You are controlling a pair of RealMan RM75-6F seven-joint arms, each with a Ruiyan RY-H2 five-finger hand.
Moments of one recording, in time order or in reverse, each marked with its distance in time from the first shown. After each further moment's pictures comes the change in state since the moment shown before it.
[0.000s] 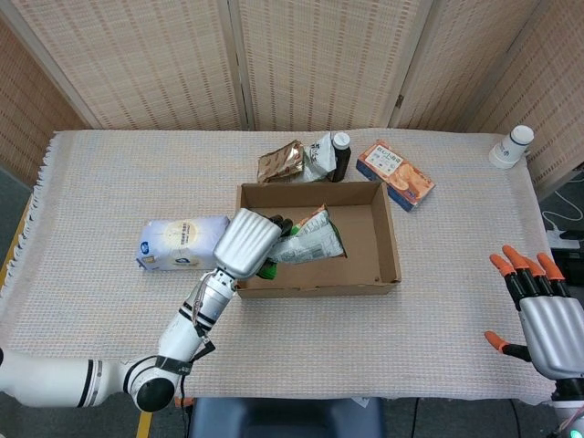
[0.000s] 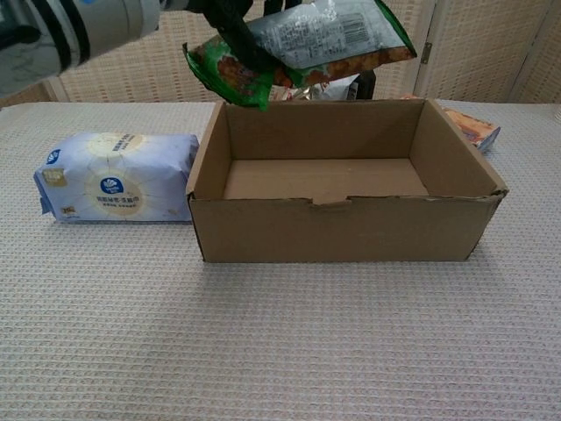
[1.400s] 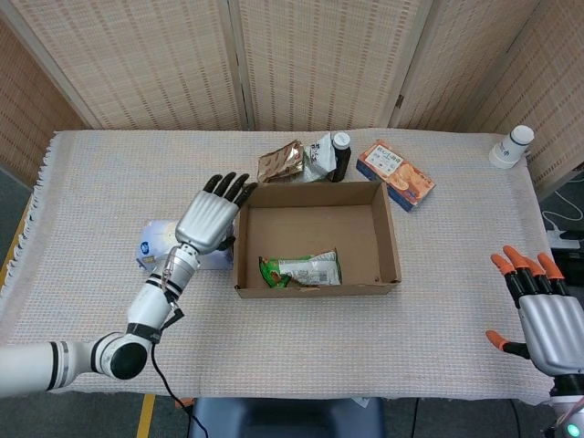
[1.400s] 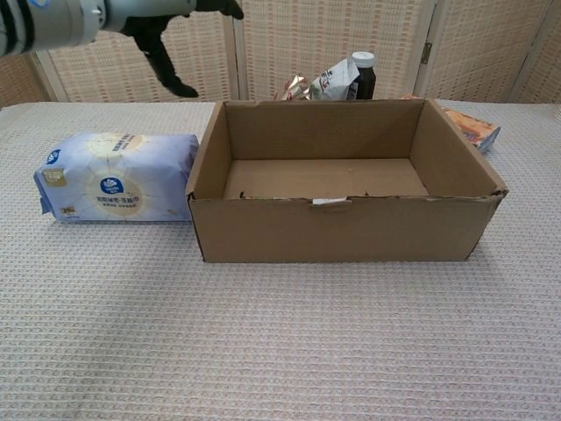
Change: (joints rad) left arm -0.006 0.262 0.063 0.033 -0.287 -0.203 -0.016; right arm 0.020 -0.017 0.001 0.007 0.045 -0.017 -0.027
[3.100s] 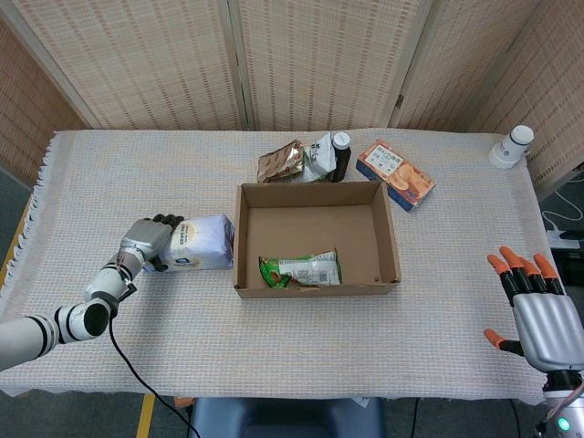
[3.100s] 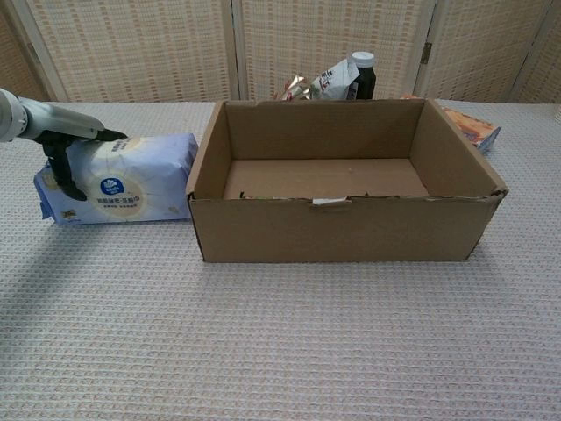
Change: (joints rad) left arm -0.086 -0.028 0.368 0.449 -0.222 -0.438 -0.341; right arm 0.021 -0.045 0.007 0.017 0.052 -0.008 -0.066
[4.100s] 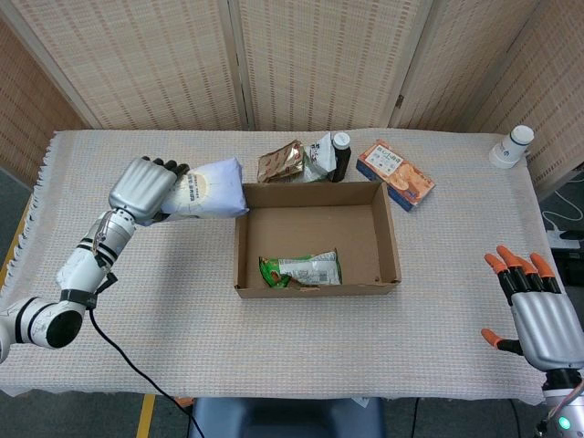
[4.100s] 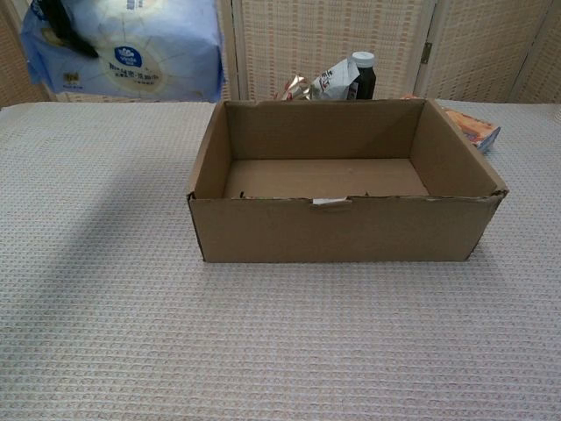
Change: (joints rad) left arm 0.001 0.297 -0.183 -0.316 0.343 0.291 0.081; right arm 0.010 0.018 -0.002 -0.008 -0.002 -0.017 0.039
